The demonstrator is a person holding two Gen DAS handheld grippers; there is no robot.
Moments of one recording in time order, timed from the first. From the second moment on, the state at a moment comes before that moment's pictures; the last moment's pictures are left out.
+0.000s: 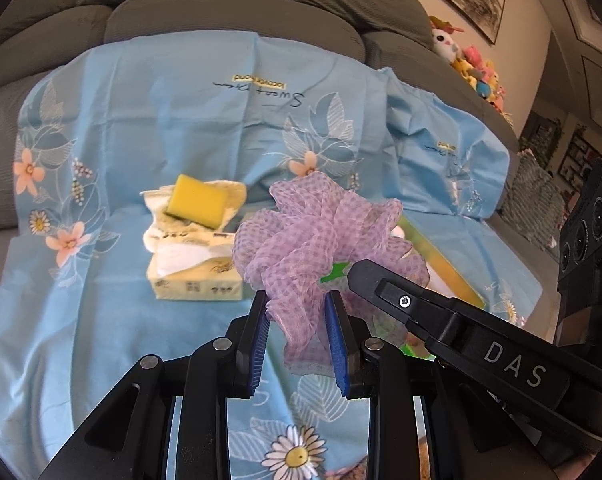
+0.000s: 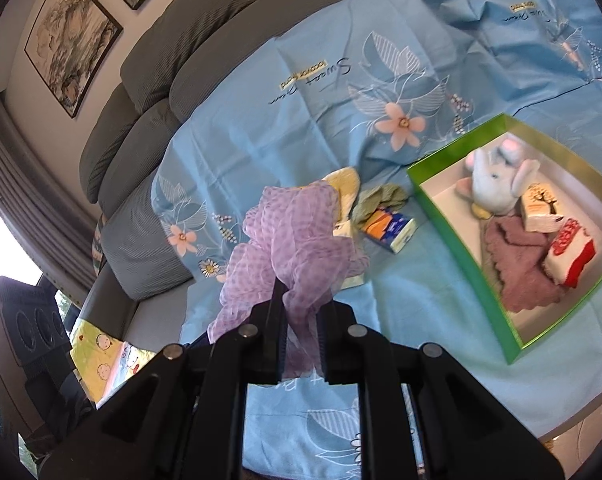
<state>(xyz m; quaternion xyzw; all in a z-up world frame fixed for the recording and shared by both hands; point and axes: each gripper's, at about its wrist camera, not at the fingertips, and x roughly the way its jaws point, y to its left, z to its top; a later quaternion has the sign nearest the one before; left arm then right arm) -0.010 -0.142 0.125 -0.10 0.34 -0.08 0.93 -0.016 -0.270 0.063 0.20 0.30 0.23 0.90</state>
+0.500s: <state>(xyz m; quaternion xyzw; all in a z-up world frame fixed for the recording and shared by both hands) 0.069 -0.176 0.141 -0.10 0.33 -0.12 0.93 0.041 -0.309 0.089 0.22 0.28 0.20 0.91</state>
